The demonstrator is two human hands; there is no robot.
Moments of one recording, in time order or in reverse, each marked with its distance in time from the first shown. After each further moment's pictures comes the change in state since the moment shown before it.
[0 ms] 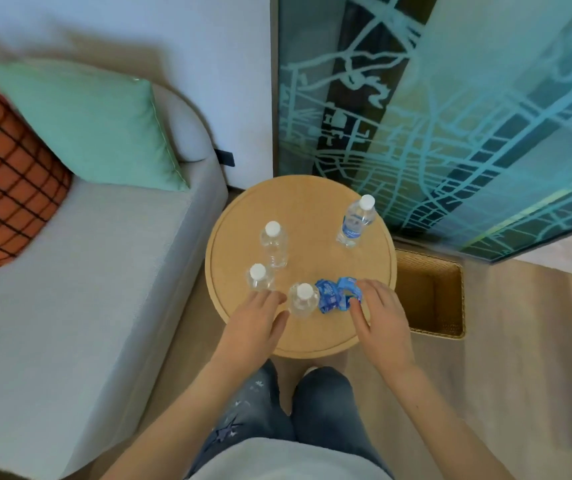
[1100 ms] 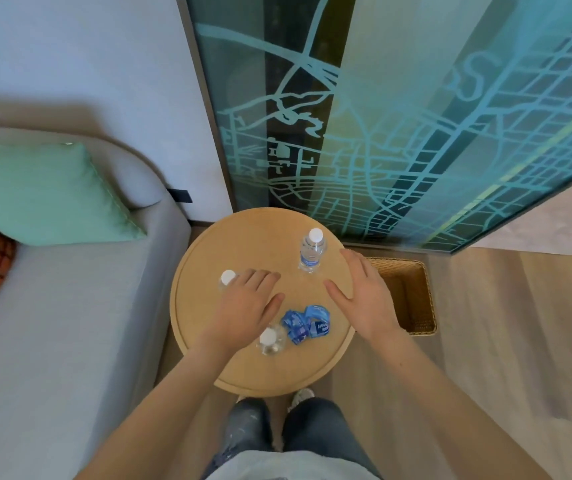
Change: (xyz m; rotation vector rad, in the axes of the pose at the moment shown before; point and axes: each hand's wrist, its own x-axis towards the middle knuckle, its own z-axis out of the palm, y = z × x) left_hand 0.127 0.033 -0.038 0.183 -0.121 0.260; right_hand 0.094 0.029 -0.056 0.049 -0.004 0.115
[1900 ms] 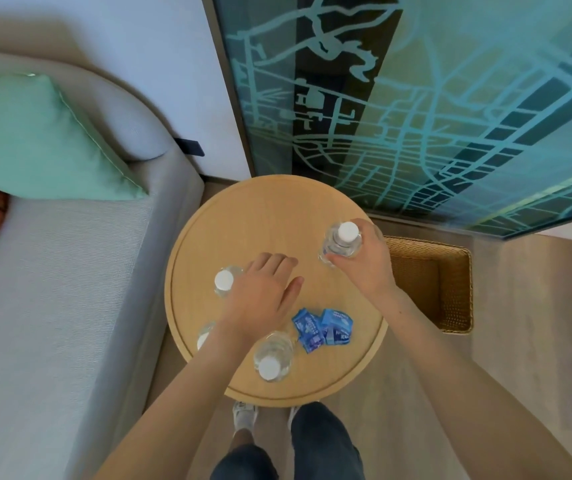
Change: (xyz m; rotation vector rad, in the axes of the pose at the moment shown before) left_hand 0.070 -0.041 0.072 -0.079 -0.068 -0.204; right_hand 0.126 0.070 0.121 0.326 -0.094 0.262
